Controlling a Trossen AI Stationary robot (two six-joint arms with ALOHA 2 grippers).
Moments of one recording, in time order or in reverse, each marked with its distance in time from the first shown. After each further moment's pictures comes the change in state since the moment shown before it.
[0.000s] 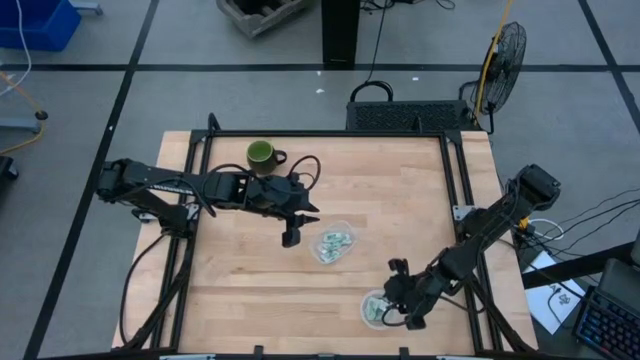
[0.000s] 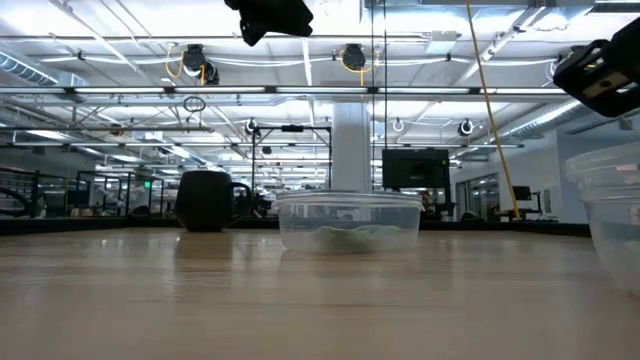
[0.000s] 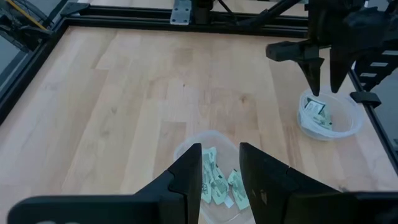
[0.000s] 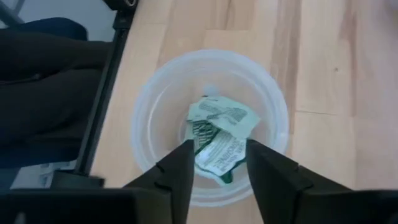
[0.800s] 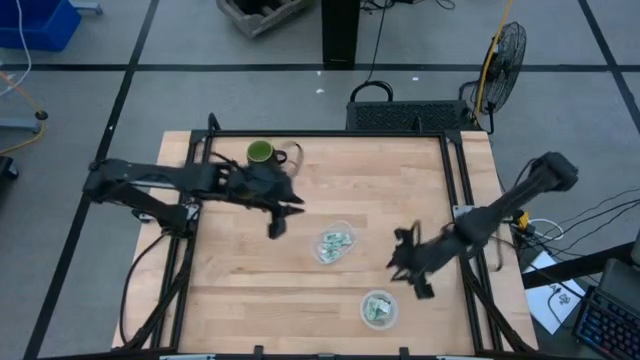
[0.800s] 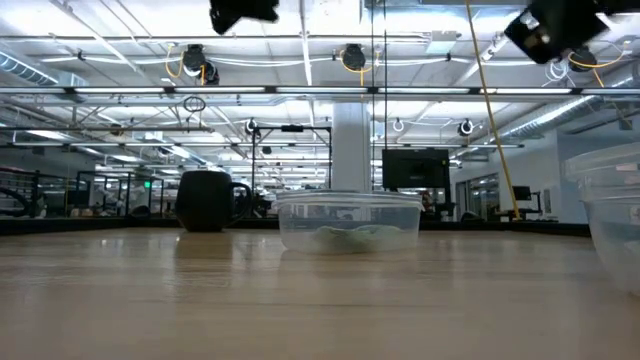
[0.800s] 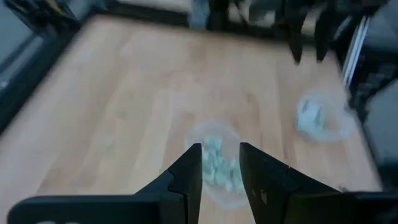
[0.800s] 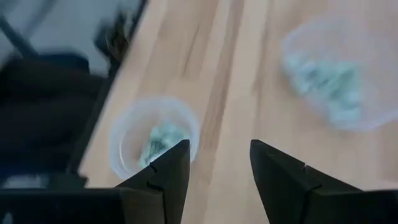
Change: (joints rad) left arm 0.037 -0.132 -0.002 -0.140 0.004 -0.074; right arm -0.181 -0.330 0.000 -0.210 -0.057 -0.225
